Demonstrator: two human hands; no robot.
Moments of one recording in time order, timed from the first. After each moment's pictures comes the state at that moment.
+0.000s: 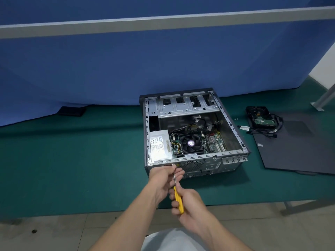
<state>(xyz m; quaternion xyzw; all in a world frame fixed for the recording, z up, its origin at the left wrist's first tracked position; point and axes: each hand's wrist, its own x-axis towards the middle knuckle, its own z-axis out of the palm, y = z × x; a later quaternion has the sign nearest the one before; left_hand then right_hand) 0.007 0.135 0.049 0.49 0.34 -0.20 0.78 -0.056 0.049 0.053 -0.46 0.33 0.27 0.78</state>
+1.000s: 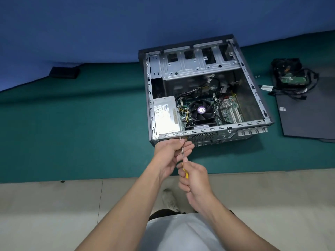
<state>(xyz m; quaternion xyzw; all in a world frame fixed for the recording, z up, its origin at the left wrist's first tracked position) 0.009 0.140 0.047 0.45 0.33 -0.24 0.79 -0.056 0.060 0.031 -0.45 0.35 0.20 0.80</state>
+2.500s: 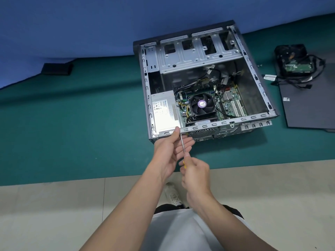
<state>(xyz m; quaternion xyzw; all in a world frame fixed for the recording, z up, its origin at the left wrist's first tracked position) 0.013 0.141 0.051 0.45 0.37 -0.24 0.78 -0.050 0.074 0.034 -0.63 0.40 0.13 0.66</state>
